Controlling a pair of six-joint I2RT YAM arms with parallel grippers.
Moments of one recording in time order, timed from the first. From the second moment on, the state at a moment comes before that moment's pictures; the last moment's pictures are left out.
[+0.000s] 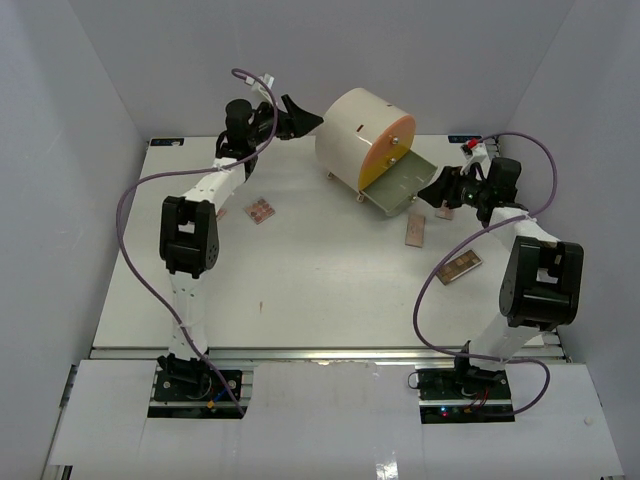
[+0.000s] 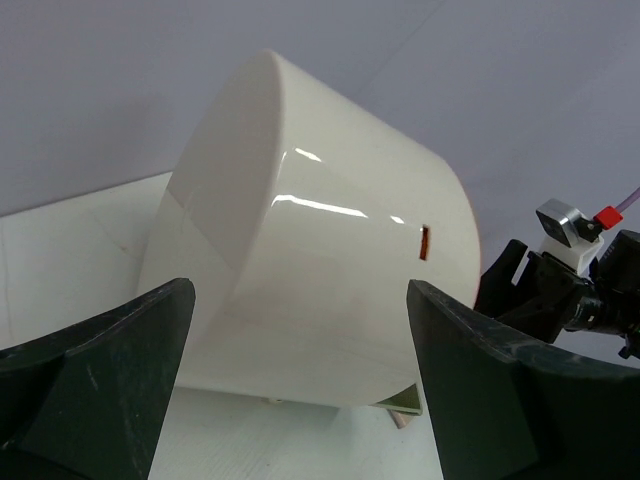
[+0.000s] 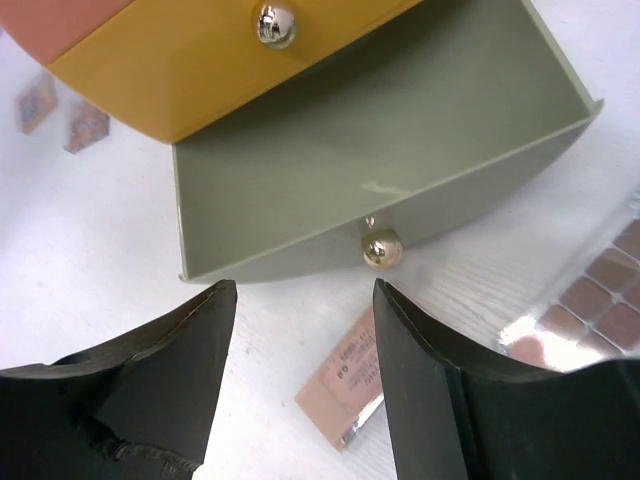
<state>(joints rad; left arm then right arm) -0.23 2.26 1.91 0.42 0.67 -0.67 -0.13 1.68 1.05 0.14 -0.80 0.07</state>
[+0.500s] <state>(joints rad) -0.12 1.70 1.38 0.25 0.55 -0.49 0.08 1.56 0.94 -0.15 -0.28 -0.07</state>
